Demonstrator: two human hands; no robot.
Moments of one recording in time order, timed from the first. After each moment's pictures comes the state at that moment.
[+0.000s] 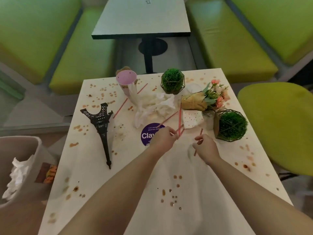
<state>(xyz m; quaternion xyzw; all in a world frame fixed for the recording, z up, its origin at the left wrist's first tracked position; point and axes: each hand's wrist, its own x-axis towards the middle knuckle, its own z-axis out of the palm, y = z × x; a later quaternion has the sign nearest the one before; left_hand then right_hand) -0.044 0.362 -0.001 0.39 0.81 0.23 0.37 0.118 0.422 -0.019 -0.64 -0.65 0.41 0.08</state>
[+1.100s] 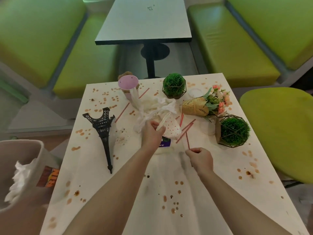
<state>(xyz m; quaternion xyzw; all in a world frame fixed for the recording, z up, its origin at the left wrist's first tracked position) -0.071 0.365 0.007 0.22 0.80 0.44 0.34 0.103 0.390 -0.018 -0.68 -0.52 0.49 0.15</state>
